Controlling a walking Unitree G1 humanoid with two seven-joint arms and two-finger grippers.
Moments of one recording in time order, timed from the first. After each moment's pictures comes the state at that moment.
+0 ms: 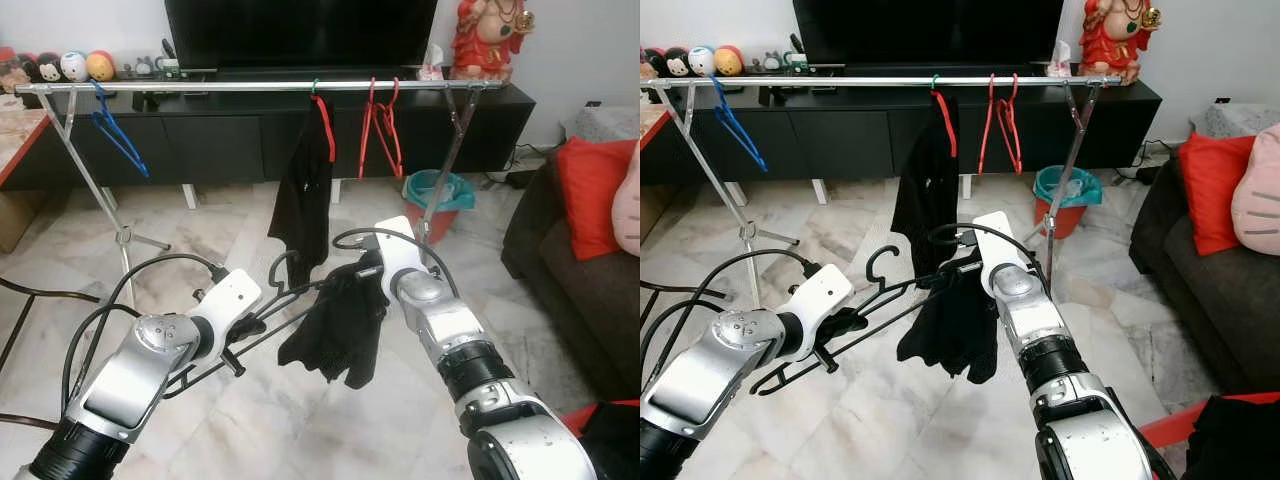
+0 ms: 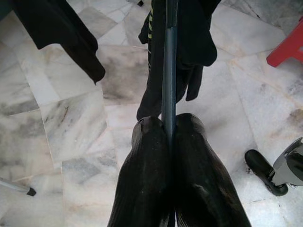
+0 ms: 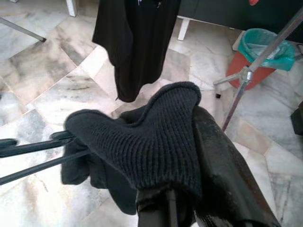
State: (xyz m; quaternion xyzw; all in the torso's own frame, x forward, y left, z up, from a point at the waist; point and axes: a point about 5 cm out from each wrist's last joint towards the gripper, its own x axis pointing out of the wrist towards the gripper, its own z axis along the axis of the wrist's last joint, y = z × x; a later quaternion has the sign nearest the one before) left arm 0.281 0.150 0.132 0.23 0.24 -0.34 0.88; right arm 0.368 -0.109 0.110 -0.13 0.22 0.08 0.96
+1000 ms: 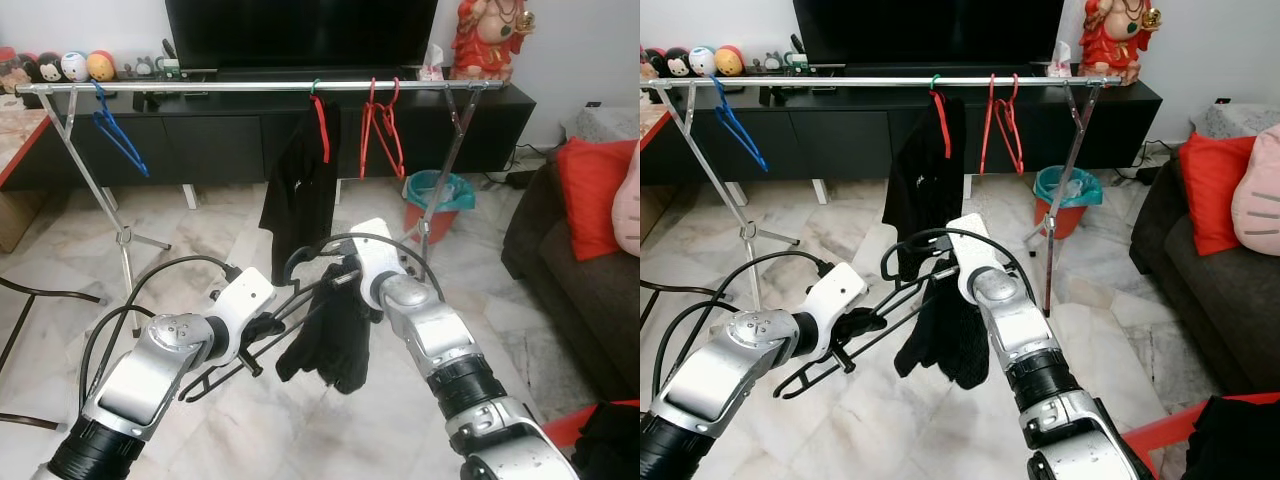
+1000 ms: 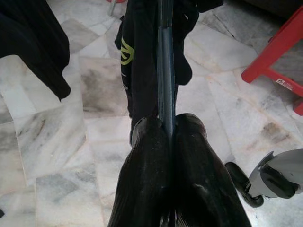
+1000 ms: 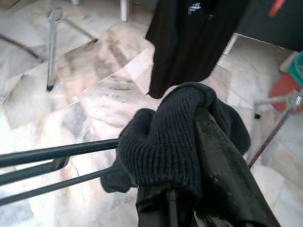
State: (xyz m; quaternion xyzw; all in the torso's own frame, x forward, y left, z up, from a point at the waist) left arm 0.281 0.134 0.131 0.19 0.23 -0.37 0.88; right arm 0.350 -0.076 0.121 -0.13 0.21 0.20 0.95
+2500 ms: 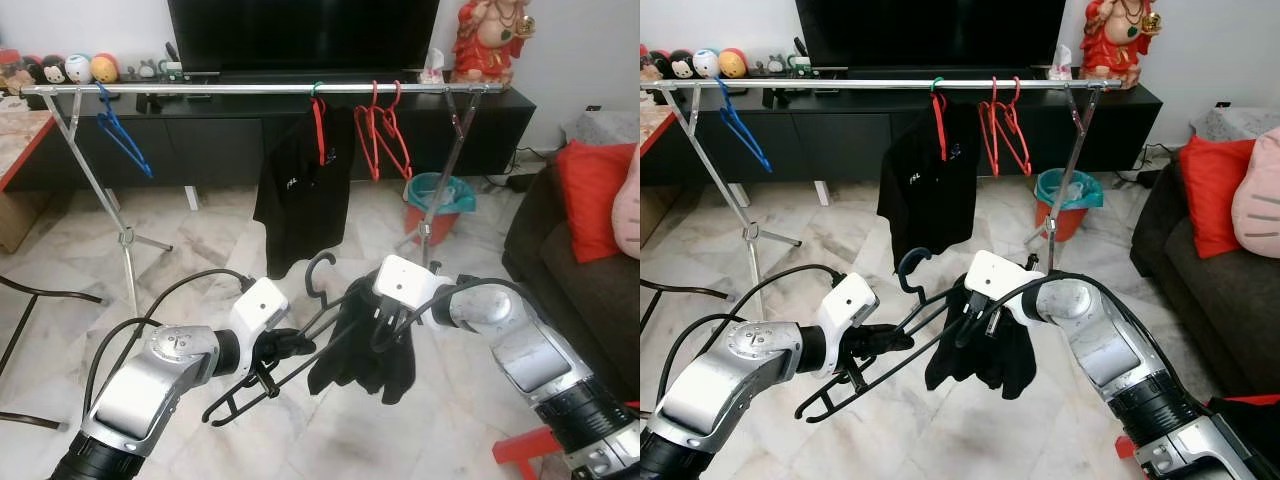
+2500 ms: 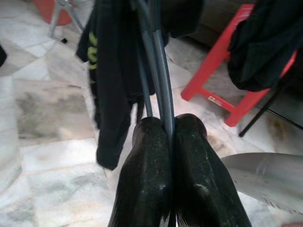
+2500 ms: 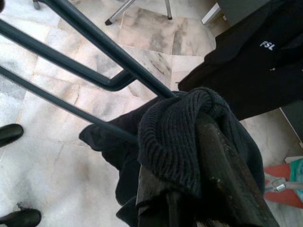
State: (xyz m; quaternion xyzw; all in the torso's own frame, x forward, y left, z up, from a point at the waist) left arm 0.259 0.119 0.136 0.10 0.21 -0.49 0.84; right arm 0.319 -0.140 0.139 -0.35 0.16 0.41 0.82
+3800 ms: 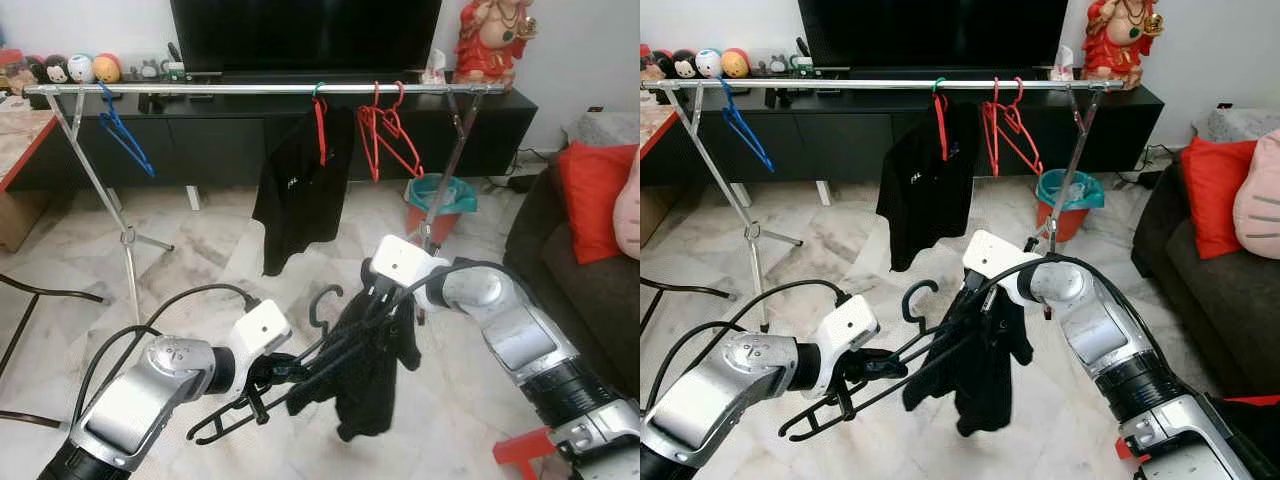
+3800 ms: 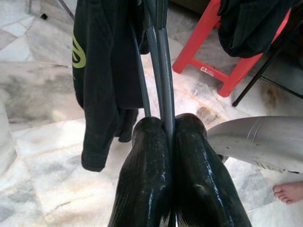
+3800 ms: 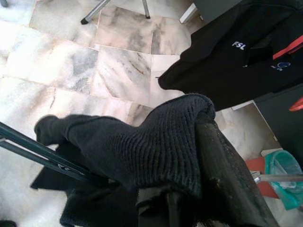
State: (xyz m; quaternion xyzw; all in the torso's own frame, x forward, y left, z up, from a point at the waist) left arm 0.246 0.121 0.124 0.15 0.26 -0.51 0.81; right arm 0.338 -0.141 0.151 -0.37 0.15 0.37 0.84
